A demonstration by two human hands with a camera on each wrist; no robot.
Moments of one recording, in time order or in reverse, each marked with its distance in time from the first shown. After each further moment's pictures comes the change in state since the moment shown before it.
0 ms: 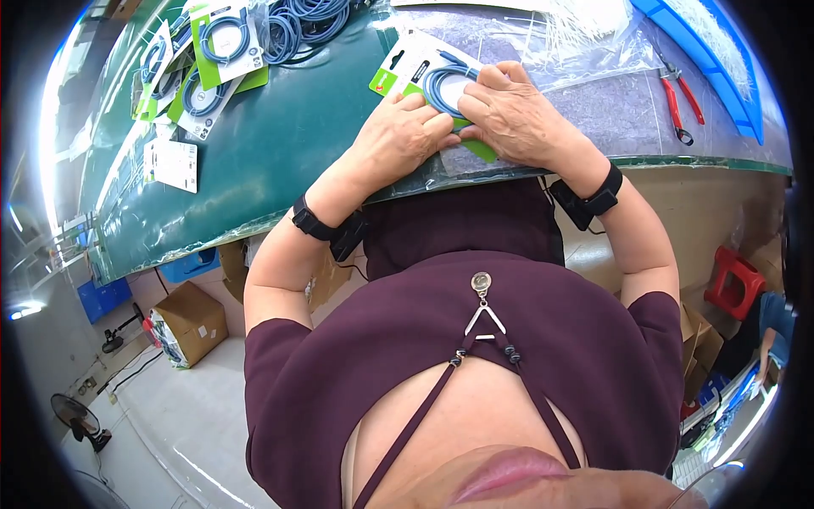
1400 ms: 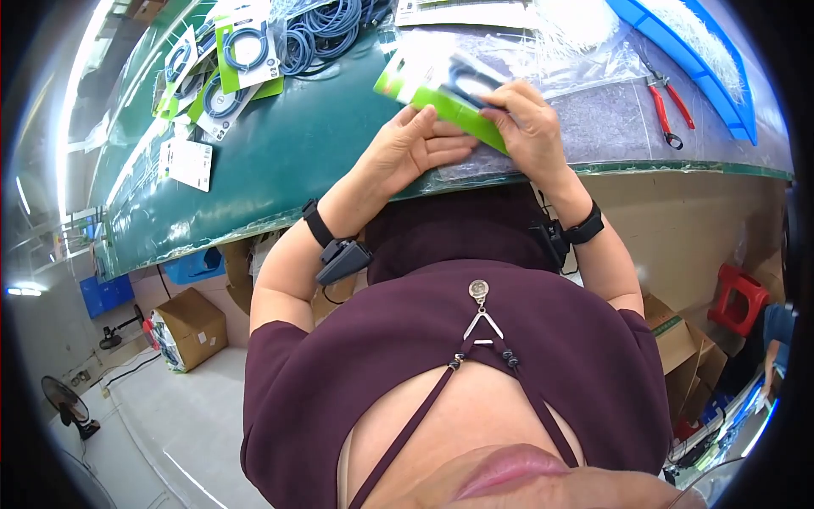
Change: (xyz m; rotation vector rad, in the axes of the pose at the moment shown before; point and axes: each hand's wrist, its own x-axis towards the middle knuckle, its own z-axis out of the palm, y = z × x) left_hand 0.000 0.022 -0.002 -2.184 0.224 -0.757; right_hand -0.015 -0.017 0.004 0.360 0.630 0.347
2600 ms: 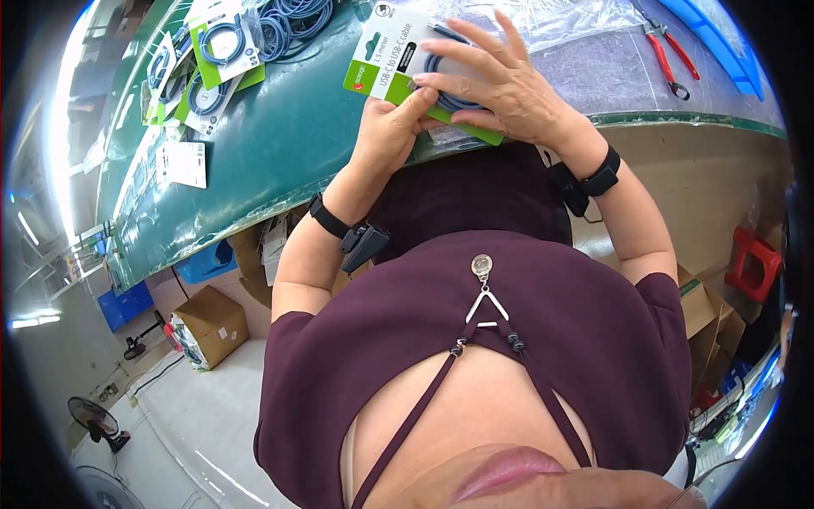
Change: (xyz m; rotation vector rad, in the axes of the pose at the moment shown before) left_hand -0.002 -0.024 0.000 0.353 0.124 0.246; right_hand 0.007 -0.009 -0.010 -0.225 -0.295 -0.416
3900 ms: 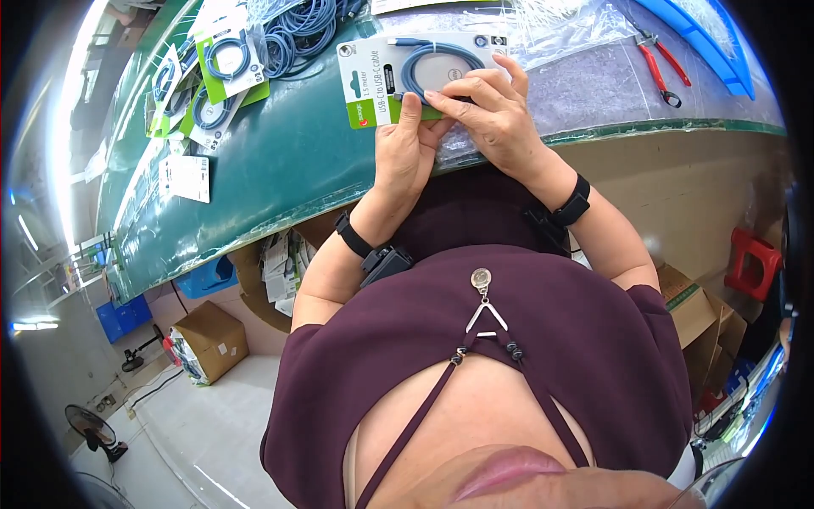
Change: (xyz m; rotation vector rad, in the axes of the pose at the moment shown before) left_hand 0.002 -0.020 0.017 -0.394 0.094 0.165; right_hand -0.005 -0.021 0.027 -0.065 0.313 0.218
